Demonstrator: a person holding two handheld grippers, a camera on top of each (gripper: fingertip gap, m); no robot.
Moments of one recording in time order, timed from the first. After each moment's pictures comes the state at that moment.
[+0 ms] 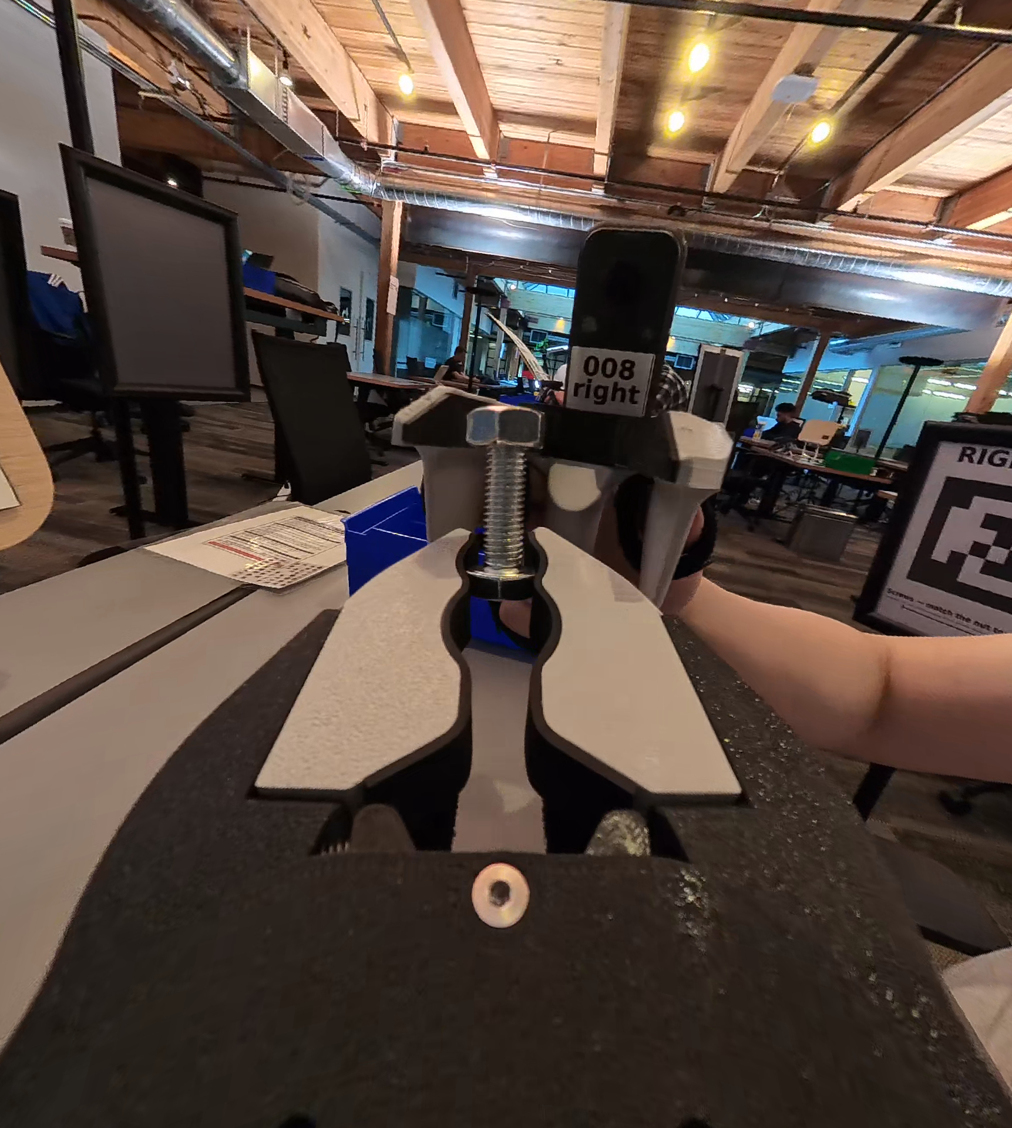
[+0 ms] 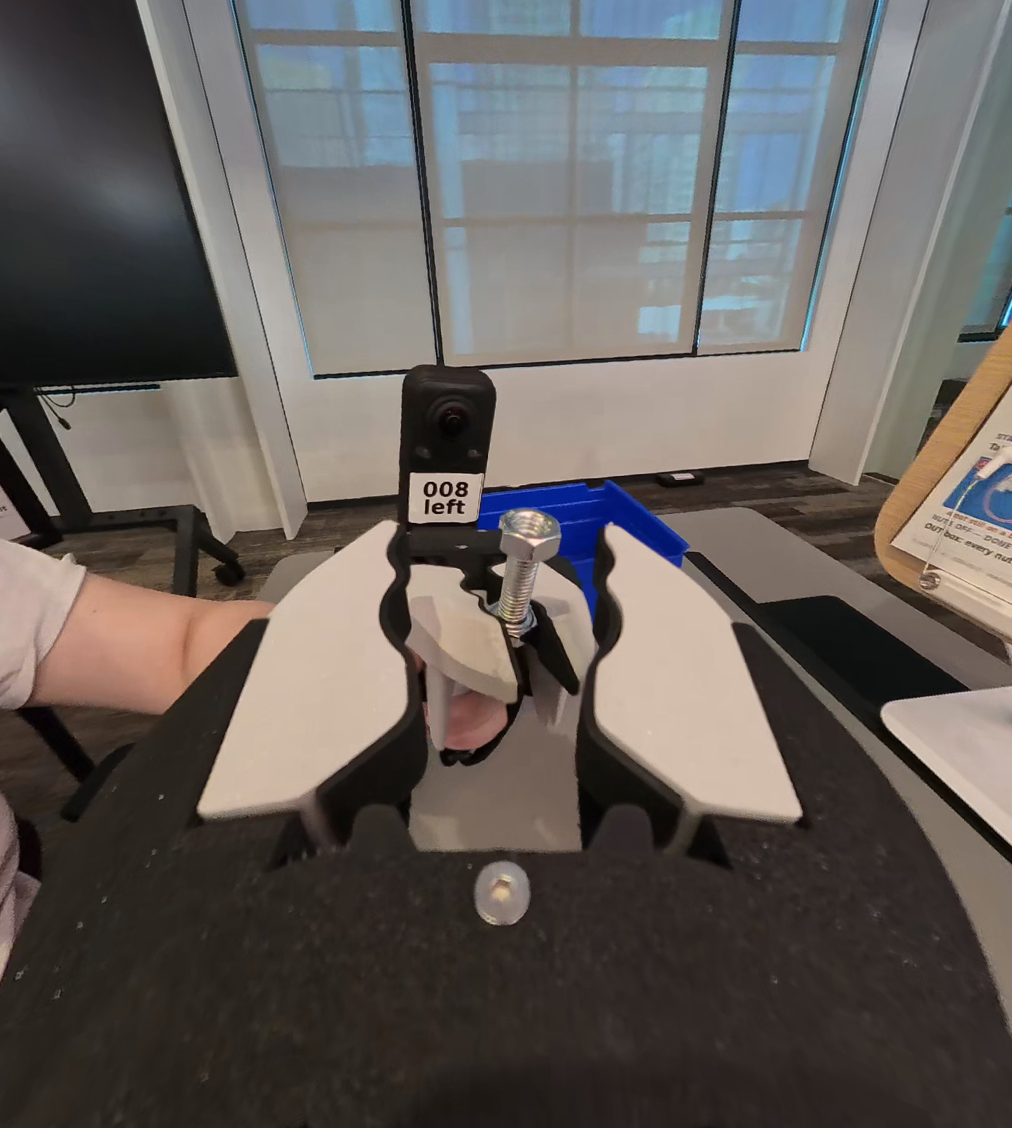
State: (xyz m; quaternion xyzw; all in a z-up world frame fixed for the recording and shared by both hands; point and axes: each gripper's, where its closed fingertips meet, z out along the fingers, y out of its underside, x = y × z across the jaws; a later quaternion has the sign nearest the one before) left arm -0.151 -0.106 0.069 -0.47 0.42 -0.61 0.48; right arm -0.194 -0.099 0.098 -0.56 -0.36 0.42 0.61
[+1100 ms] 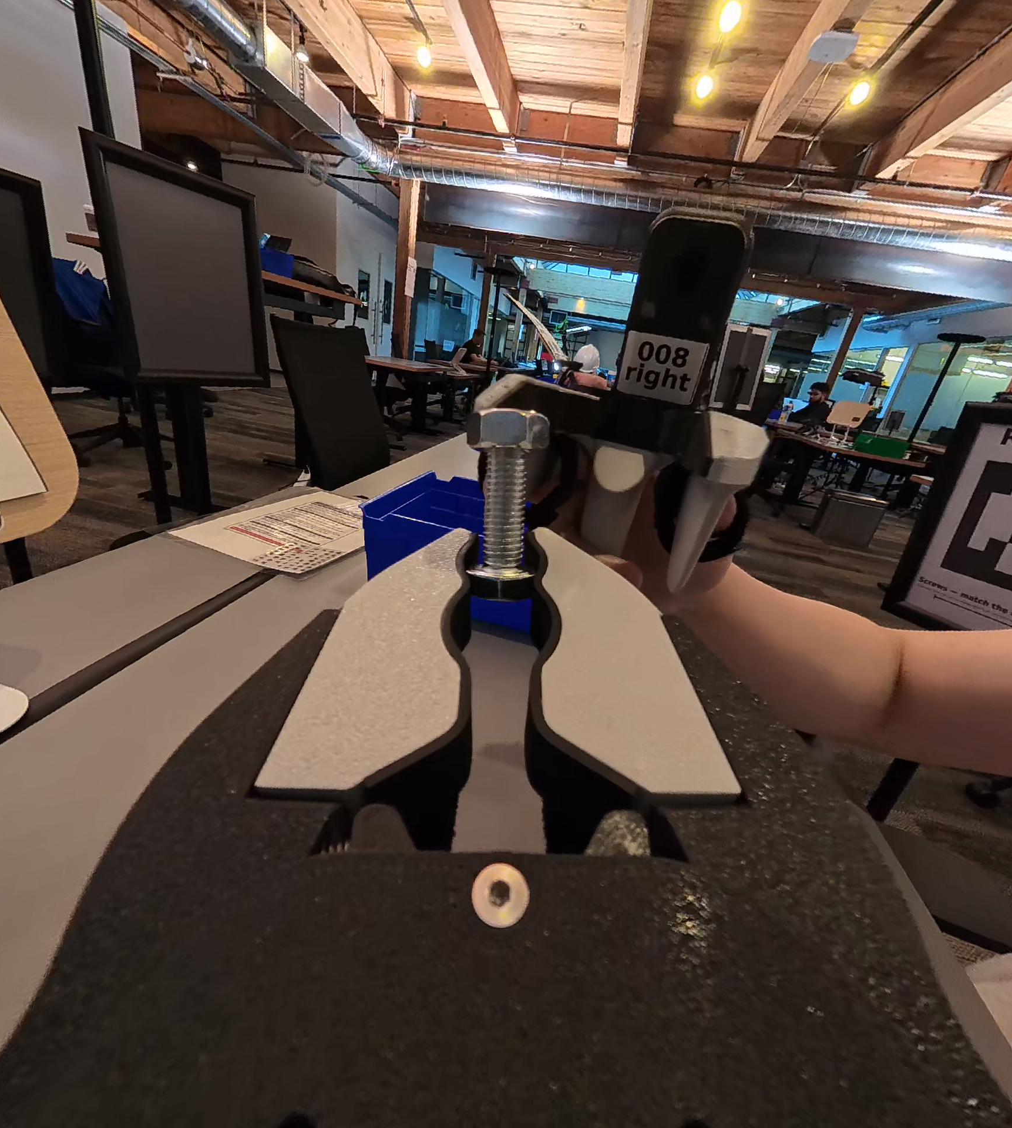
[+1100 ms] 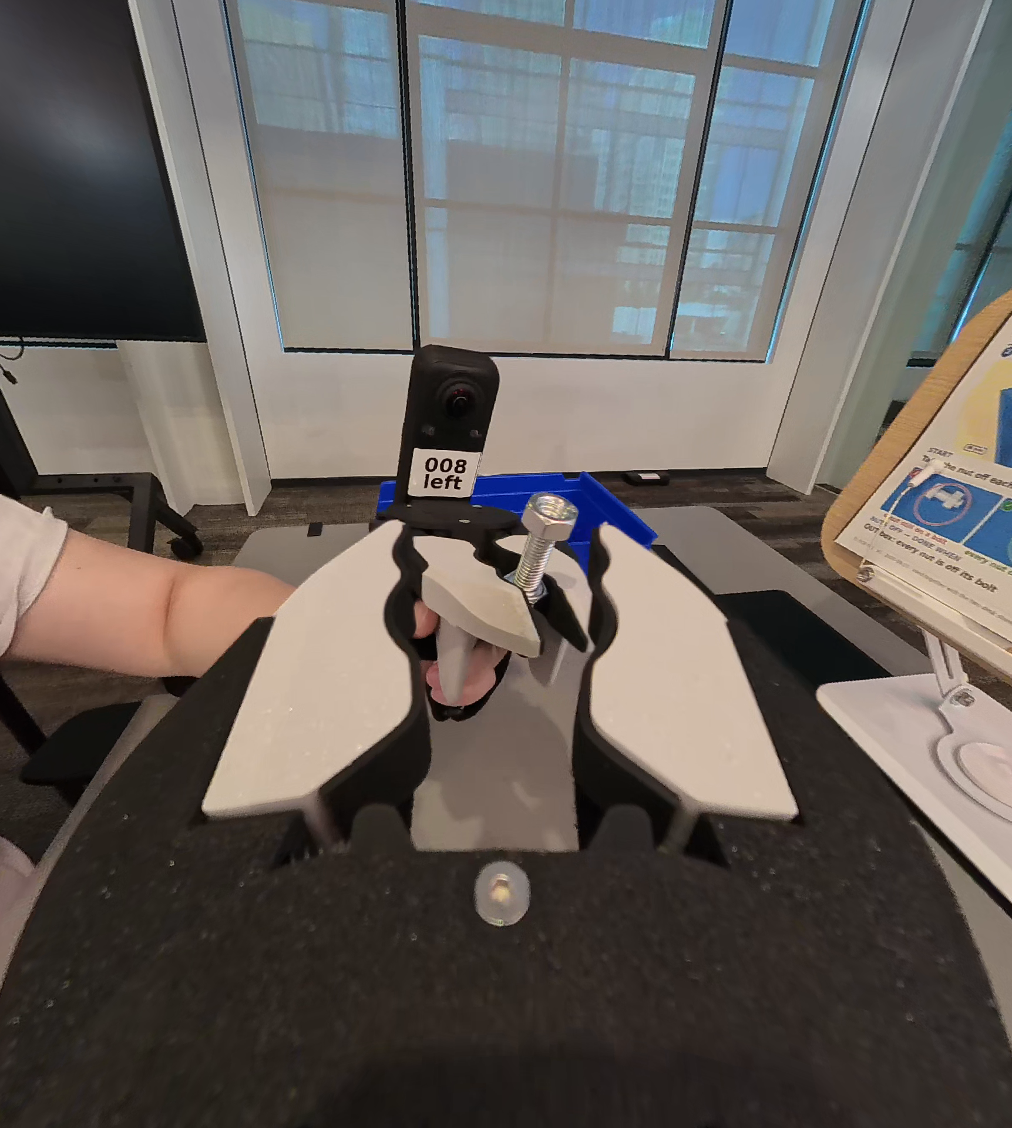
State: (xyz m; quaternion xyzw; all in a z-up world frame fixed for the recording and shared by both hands) left arm -0.148 -0.101 0.063 -0.48 0.43 -0.59 0.49; right arm -0.174 -0.111 0.095 -0.56 -0.38 0.39 0.63
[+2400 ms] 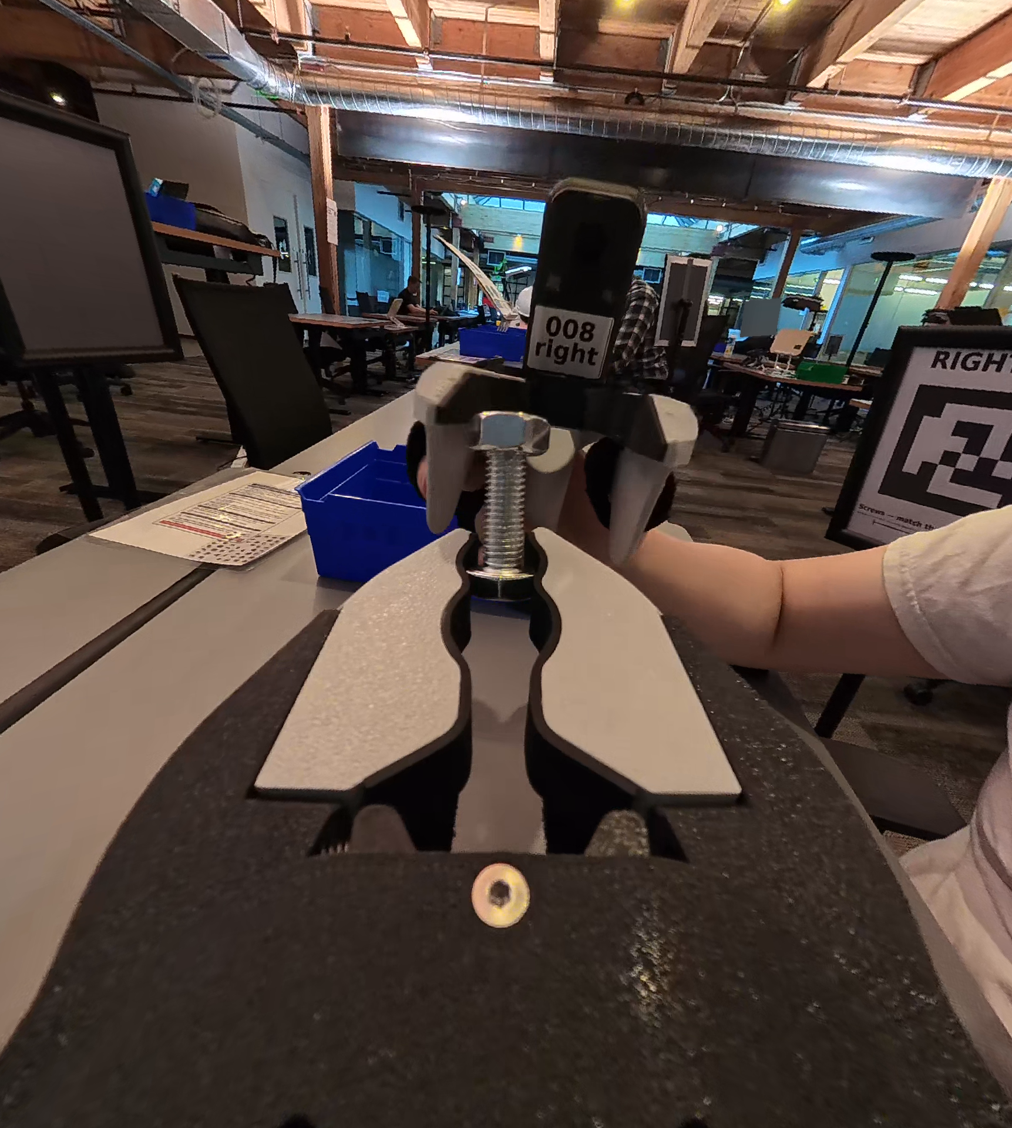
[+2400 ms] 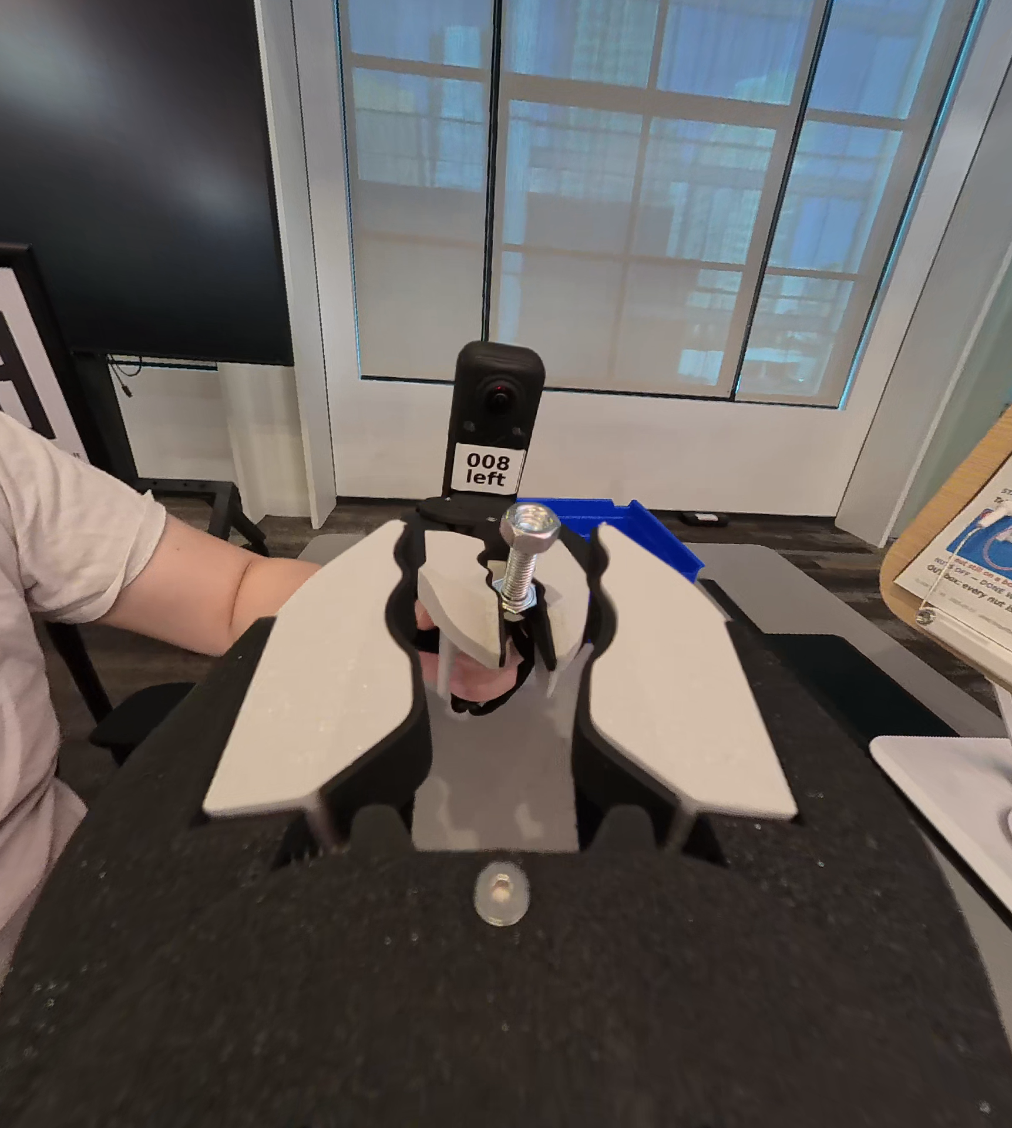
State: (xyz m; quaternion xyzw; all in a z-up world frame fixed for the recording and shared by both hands) left arm -0.139 -0.126 0.060 -0.46 0.49 -0.58 0.45; right arm -0.165 -0.126 0.095 -0.51 -0.41 0.43 0.62
